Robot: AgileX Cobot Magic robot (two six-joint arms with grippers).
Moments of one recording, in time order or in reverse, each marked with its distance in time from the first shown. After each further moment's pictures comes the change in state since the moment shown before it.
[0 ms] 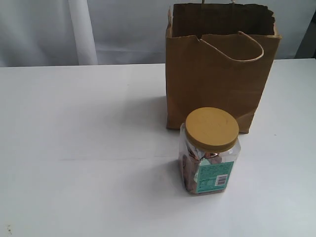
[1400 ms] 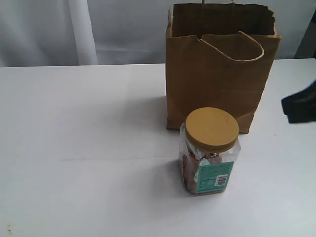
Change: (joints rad) left arm 0.000 0.000 0.000 0.000 0.000 0.000; right arm 0.000 0.914 -0.884 0.360 0.839 -0.081
